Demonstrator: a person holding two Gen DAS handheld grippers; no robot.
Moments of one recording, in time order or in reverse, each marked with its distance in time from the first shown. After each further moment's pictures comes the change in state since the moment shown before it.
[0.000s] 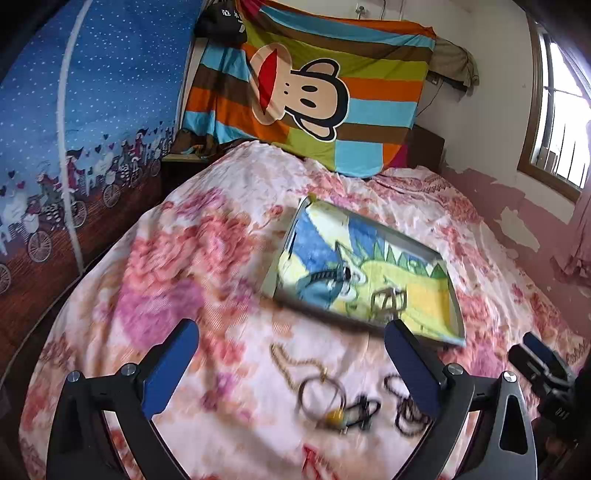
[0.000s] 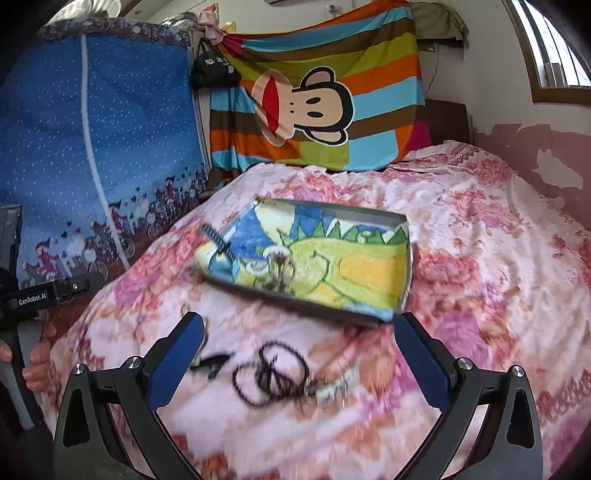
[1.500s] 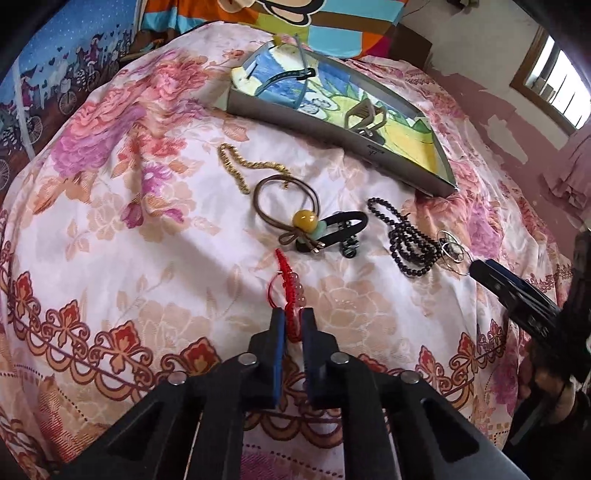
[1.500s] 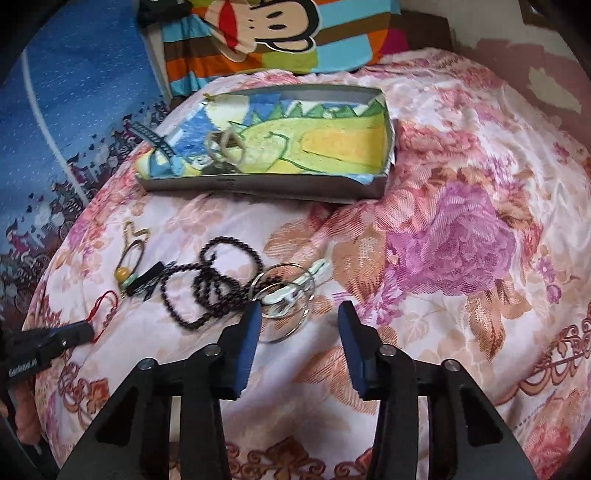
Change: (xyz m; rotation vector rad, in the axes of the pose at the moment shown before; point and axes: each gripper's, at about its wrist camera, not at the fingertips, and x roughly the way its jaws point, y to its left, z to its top) left arm 0.038 -0.023 -0.115 0.046 0.432 -0.111; right arm 0.079 -0.036 -0.059 0.137 0.353 -0.052
